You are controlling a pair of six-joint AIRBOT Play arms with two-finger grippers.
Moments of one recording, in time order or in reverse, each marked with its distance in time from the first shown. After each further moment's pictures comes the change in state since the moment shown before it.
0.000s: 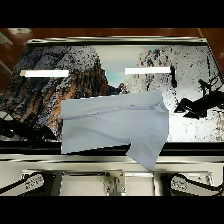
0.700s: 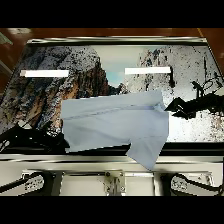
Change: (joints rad) left arm -0.174 -0.045 -0.185 -0.179 0.213 0.051; right arm 0.011 0.006 -0.079 0.193 -0.048 -0.056
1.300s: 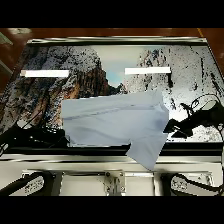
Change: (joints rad) left arm -0.051 0.109 0.000 -0.032 0.065 -0.032; right arm 0.000 0.000 -0.252 -0.194 0.026 -0.037
